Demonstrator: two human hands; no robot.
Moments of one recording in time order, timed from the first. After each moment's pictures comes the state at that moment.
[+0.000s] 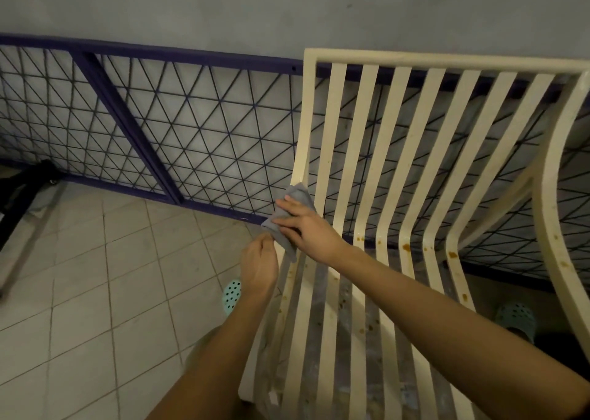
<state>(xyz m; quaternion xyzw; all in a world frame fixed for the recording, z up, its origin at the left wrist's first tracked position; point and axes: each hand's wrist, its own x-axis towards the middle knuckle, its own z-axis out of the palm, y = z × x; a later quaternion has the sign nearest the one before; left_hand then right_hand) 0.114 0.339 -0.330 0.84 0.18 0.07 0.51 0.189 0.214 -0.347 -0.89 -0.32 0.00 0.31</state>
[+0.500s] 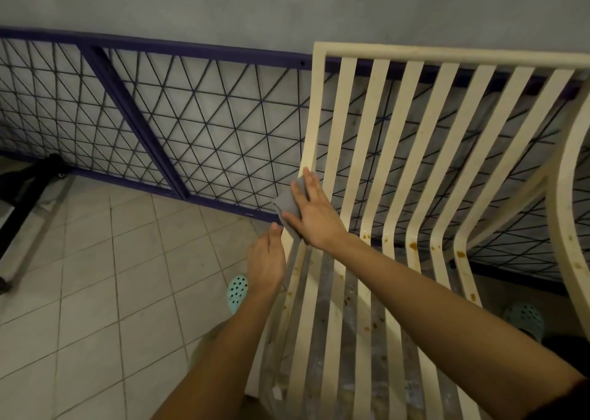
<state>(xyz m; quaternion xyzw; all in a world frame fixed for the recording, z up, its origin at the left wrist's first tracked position) 0.117 0.338 -0.334 0.83 0.19 0.06 0.52 0.203 0.224 -0.336 -0.96 -0.19 0.01 0.20</state>
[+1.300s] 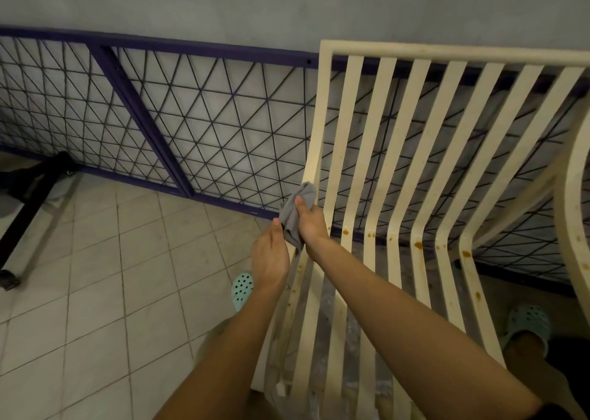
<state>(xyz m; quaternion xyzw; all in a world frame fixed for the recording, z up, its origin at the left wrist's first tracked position) 0.115 0.337 -0.325 0.81 0.20 0.07 0.55 0.195 0.274 -0.347 -0.65 0.20 0.12 0.72</state>
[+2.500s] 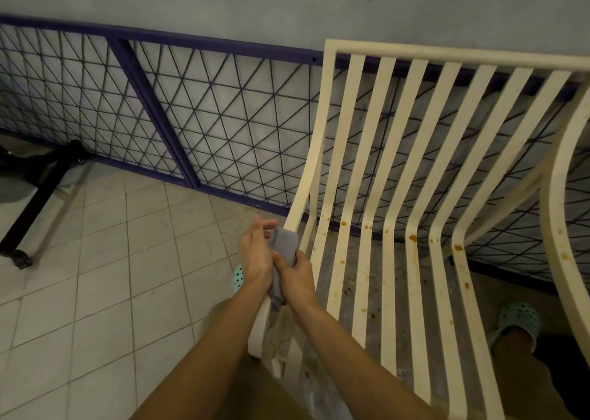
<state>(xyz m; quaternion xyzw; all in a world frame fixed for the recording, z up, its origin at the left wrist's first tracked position) 0.080 0.349 -0.321 0.68 0.28 0.11 0.67 0.056 0.287 -0.358 -0.68 0.15 0.13 0.70</state>
